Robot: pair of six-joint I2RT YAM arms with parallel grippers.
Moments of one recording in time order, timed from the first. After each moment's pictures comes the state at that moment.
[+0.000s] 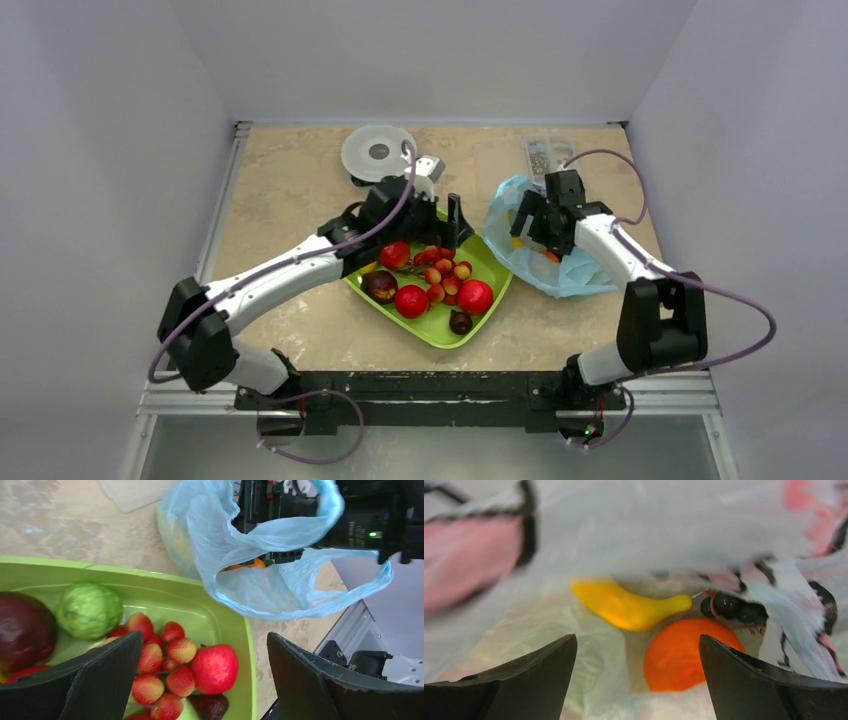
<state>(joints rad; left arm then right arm) -0.80 1.36 1.11 -0.15 0.06 -0.47 0.16 1.51 0.99 -0.52 0.07 0.49</state>
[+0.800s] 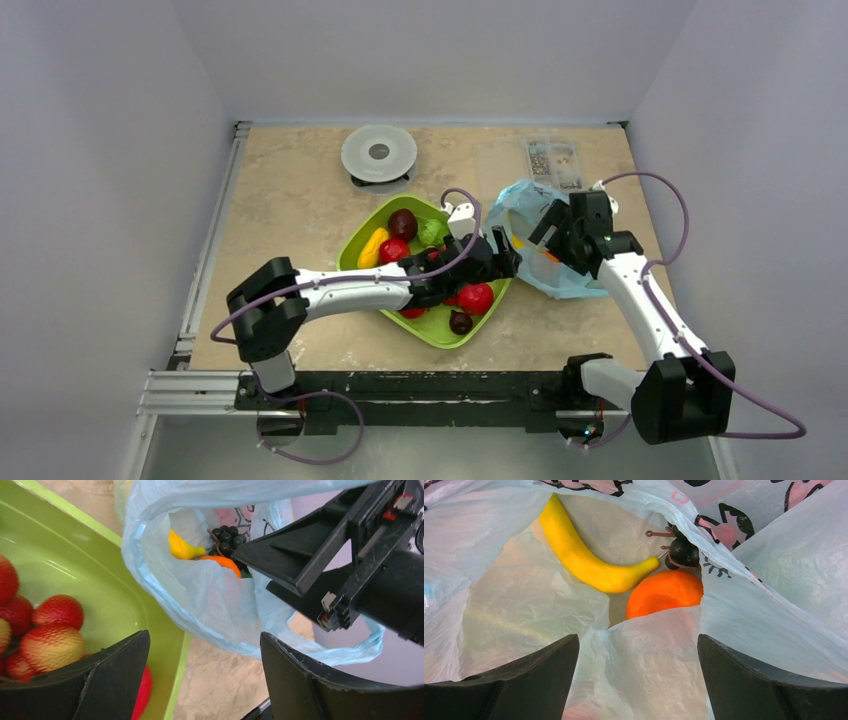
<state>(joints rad) -1.14 1.72 1.18 0.05 -0.41 -0.98 0.12 1.13 0.85 -0.63 0.12 0.70</state>
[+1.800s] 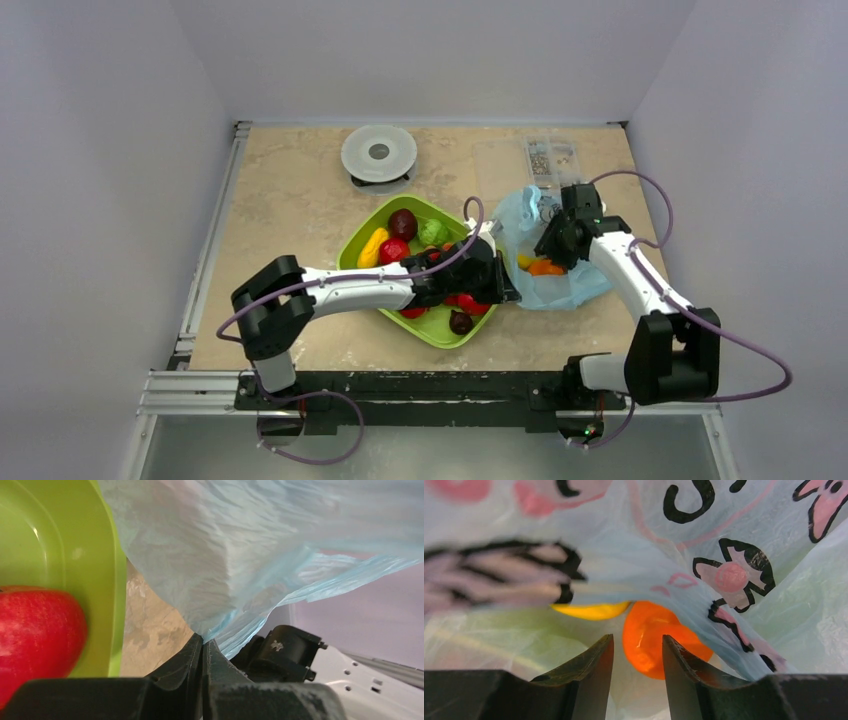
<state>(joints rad) -1.14 1.75 1.18 0.04 0.04 -1.08 0.11 1.29 0.91 -0.68 0.09 0.63</state>
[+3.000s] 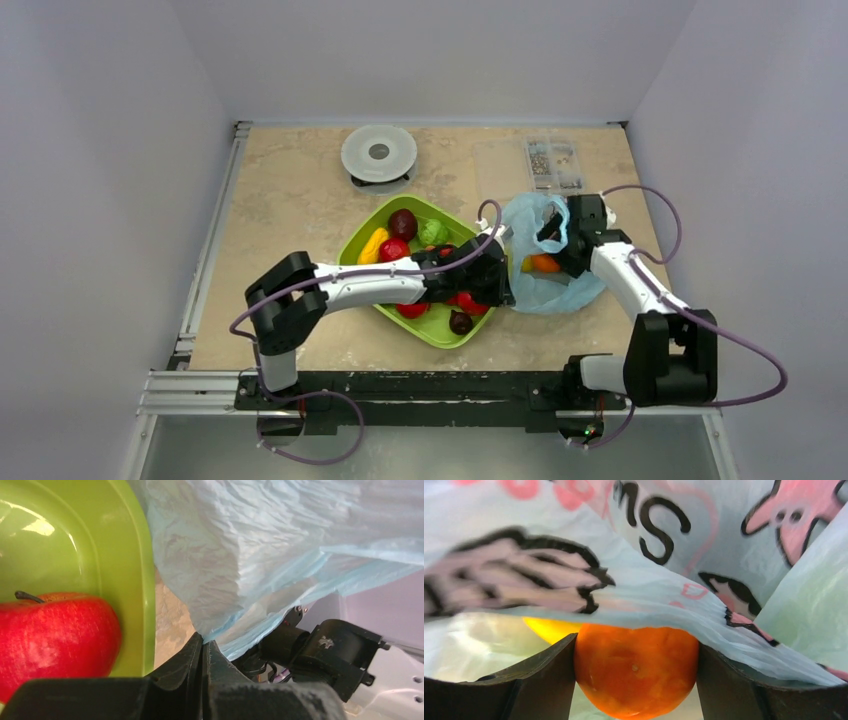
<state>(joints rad) -1.14 1.83 1.27 -0.12 0.07 -0.92 0.06 1.30 0.76 -0.49 0.11 0.77</state>
